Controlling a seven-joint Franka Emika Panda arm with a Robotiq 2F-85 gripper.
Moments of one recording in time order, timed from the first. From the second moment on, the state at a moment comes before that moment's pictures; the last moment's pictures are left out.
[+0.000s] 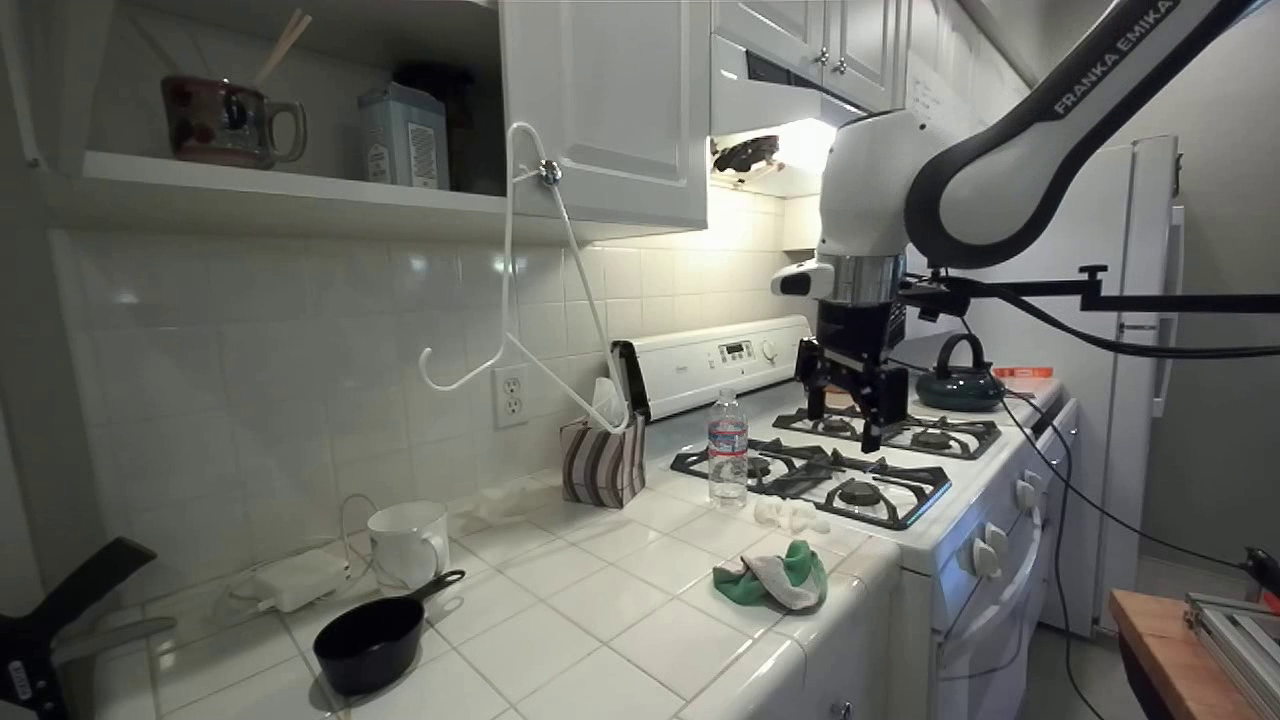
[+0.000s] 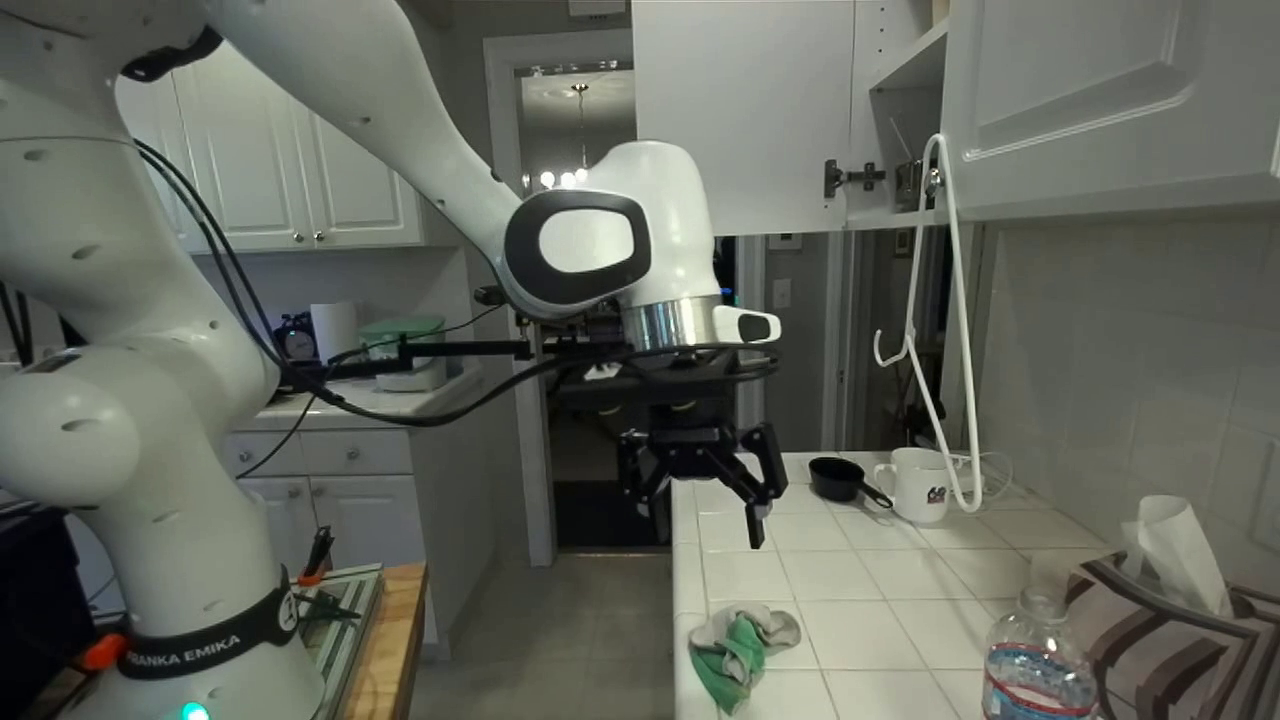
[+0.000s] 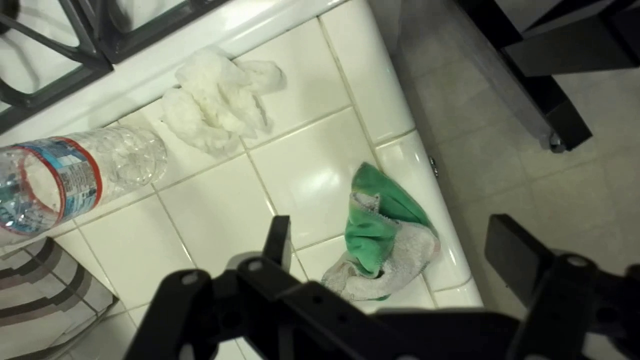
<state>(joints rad) -0.05 -0.20 -0.16 -2.56 -0.35 2.47 -0.79</state>
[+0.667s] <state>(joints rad) -0.04 0.06 -0.05 -2.43 -0.72 2.48 -0.58</state>
